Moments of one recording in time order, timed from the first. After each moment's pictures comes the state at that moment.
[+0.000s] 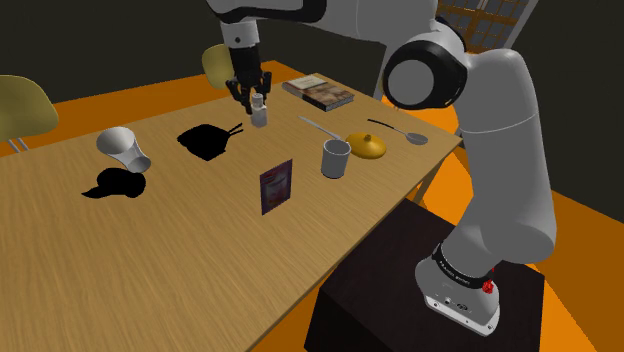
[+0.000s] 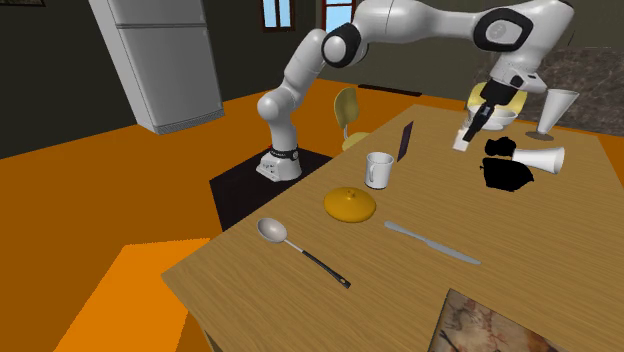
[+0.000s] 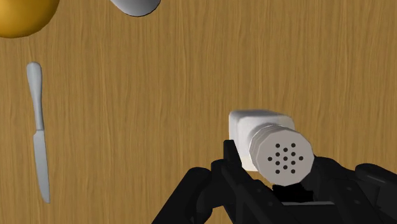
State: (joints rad) arm 0.16 0.64 -0.06 -1.00 0.06 1.42 0.17
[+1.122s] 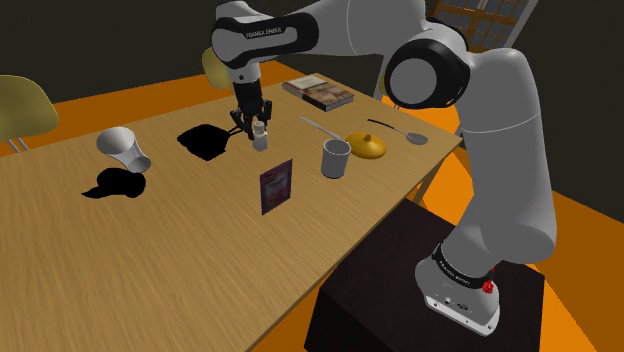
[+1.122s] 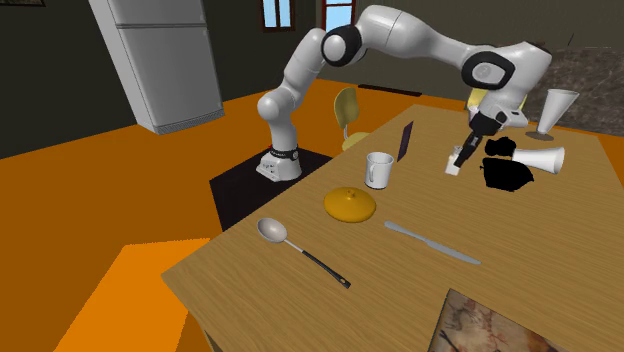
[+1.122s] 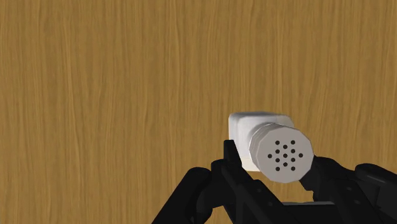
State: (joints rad) arm 0.17 0.63 -0.06 -1.25 0.06 1.66 0.16
